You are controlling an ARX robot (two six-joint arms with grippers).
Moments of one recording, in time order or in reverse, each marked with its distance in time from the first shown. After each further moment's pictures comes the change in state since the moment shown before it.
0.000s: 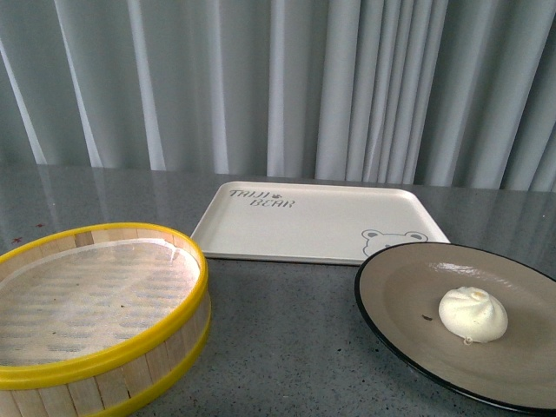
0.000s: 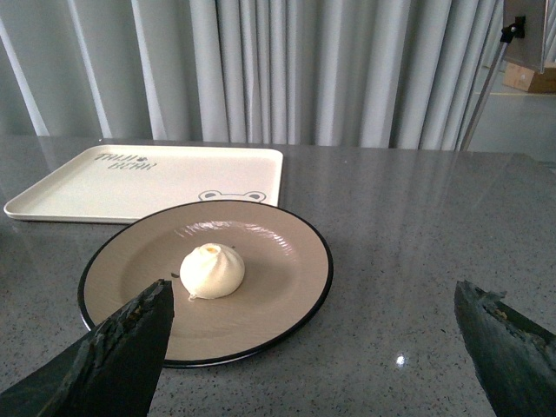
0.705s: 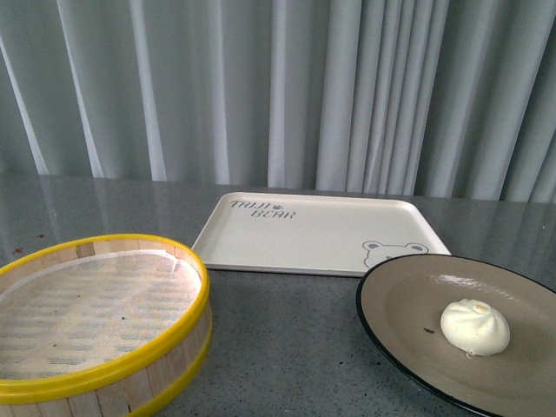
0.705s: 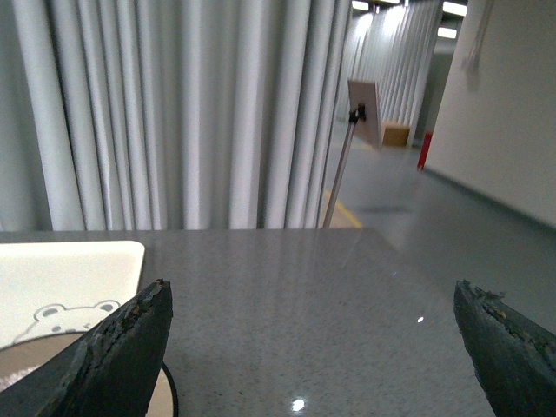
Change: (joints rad) left arm 0.000 0.000 0.000 -0.001 0.000 0.000; right arm -0.263 0.713 0.274 0.529 0.036 -0.001
